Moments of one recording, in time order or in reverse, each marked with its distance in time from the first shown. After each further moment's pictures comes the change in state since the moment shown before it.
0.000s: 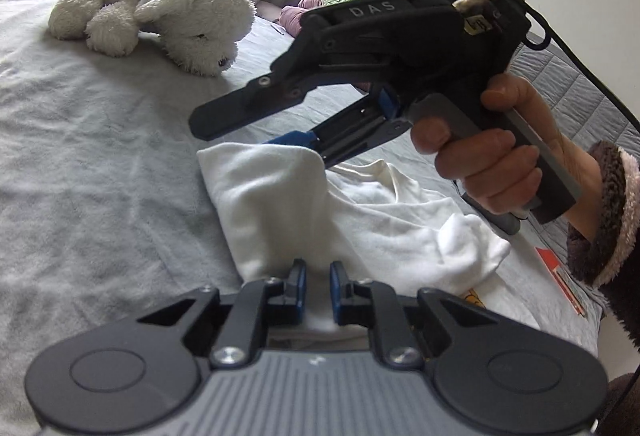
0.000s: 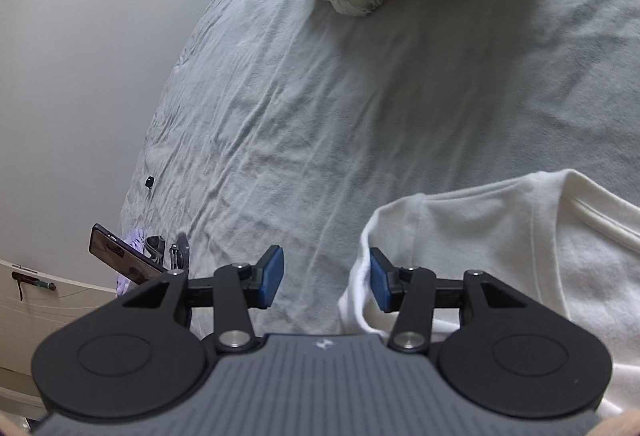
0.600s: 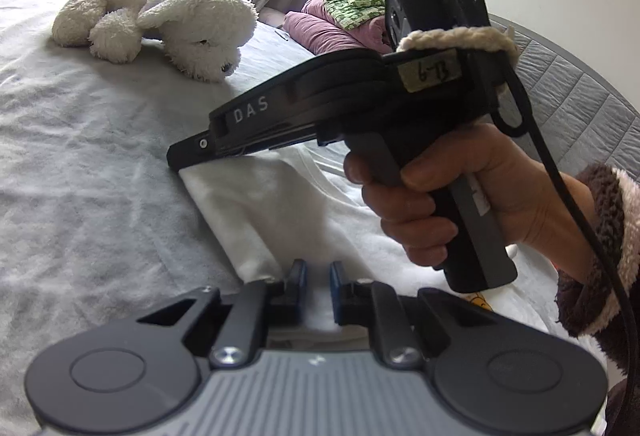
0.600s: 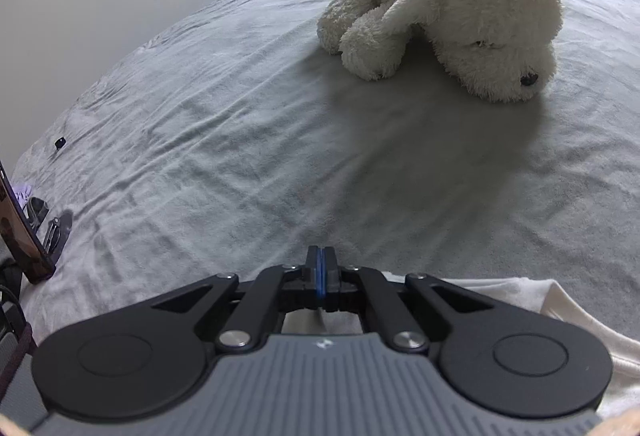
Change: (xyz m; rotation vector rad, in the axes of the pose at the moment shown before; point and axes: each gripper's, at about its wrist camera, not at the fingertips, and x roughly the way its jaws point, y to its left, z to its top) left arm -0.003 -0.002 0.001 0.003 -0.016 0.021; right arm 0.036 0.020 -0.019 -0.371 -0.257 -0.344
